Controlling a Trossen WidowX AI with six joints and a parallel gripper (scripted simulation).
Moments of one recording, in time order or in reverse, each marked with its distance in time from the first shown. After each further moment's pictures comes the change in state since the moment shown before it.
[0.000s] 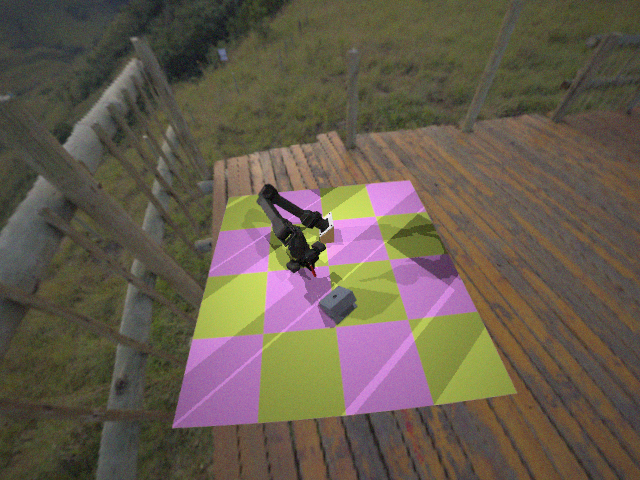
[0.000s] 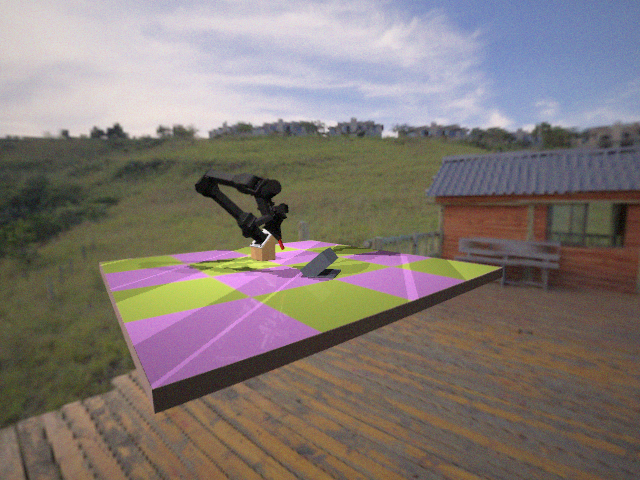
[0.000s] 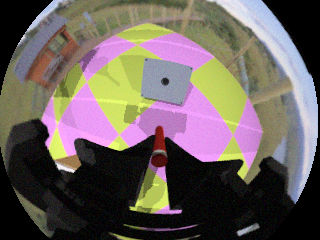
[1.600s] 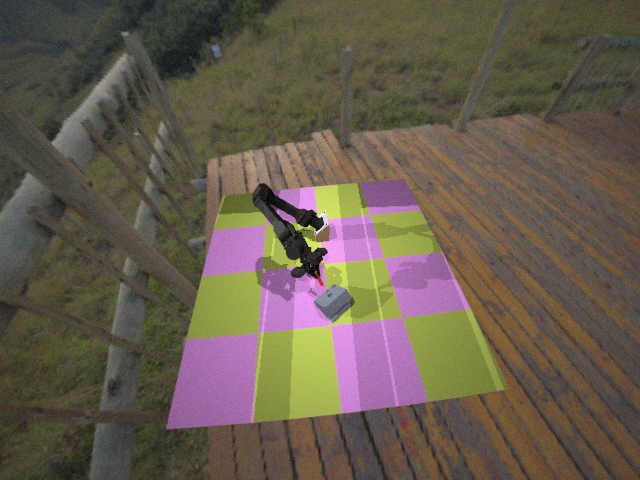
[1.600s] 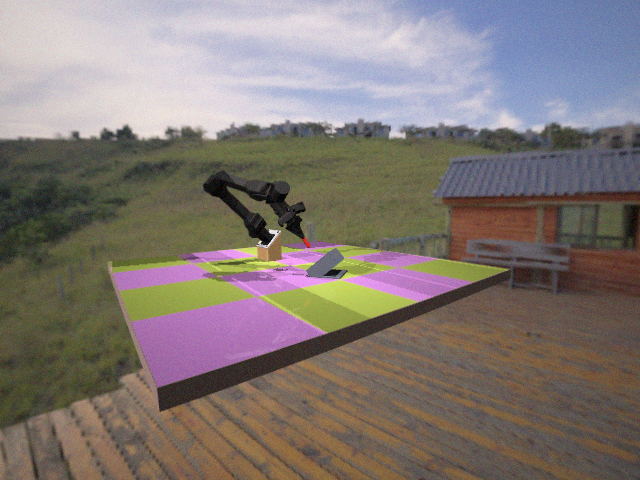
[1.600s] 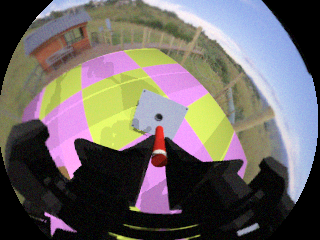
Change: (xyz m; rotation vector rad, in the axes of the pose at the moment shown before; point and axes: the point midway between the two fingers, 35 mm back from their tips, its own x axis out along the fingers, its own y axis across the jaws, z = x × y) arm 0.021 0.003 0.061 -0.199 -0.283 -0.059
